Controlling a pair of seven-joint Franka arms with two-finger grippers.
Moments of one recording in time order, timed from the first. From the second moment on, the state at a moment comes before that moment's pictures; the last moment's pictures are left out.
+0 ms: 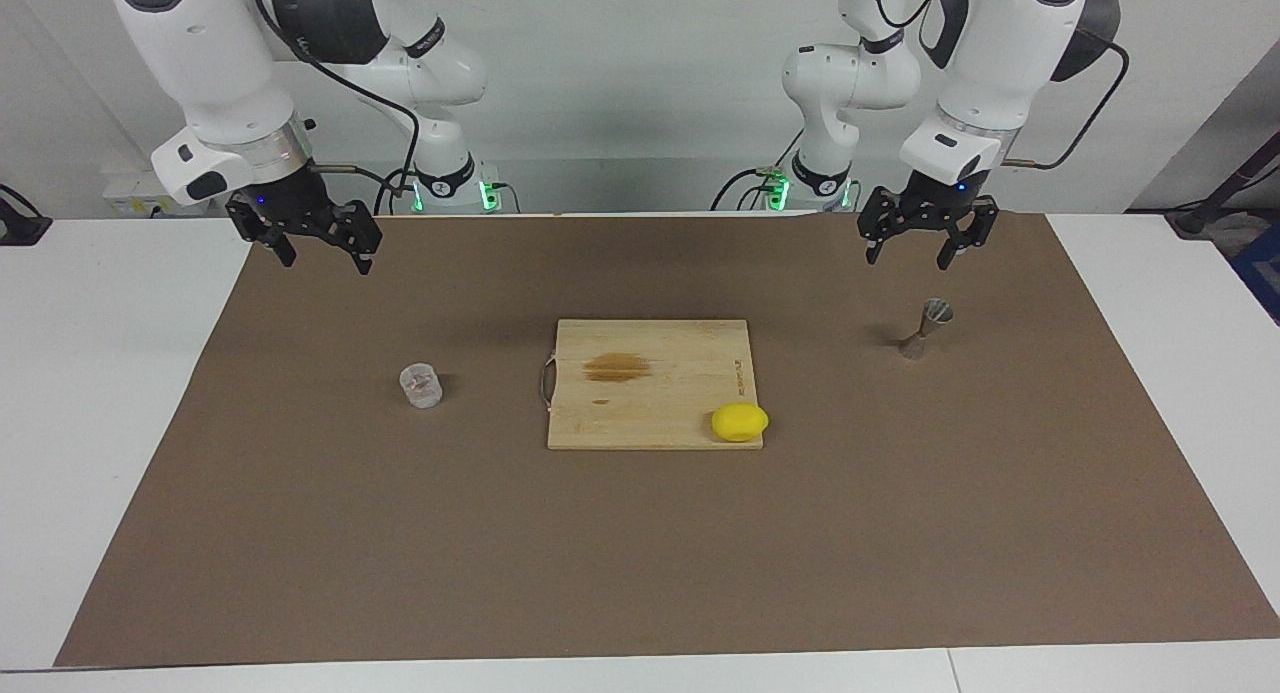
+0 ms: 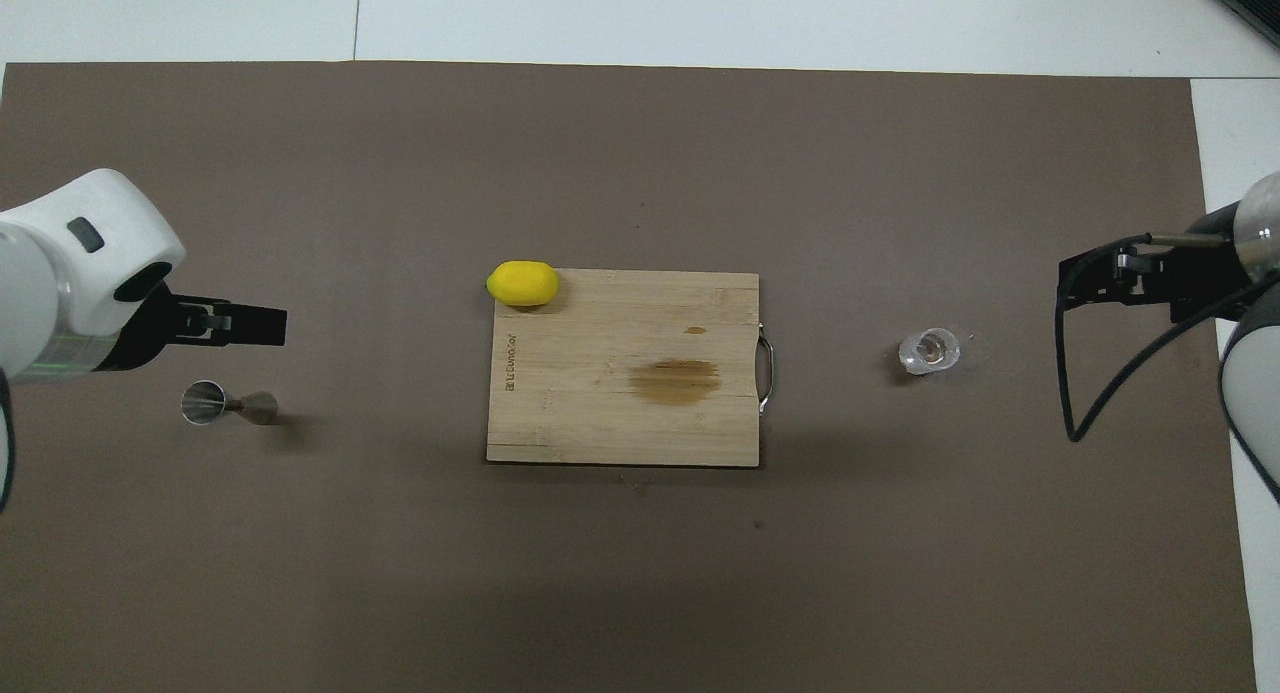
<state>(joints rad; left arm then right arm) -0.22 -0.17 0.00 -1.92 -0.02 1.87 -0.03 -0.01 0.00 0.04 -1.64 -0.03 1.61 0.18</state>
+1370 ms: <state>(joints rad) 0.33 0.09 0.05 -1.80 -0.58 1.62 1.03 -0.01 0.00 0.04 -1.64 -0.03 1.61 0.18</state>
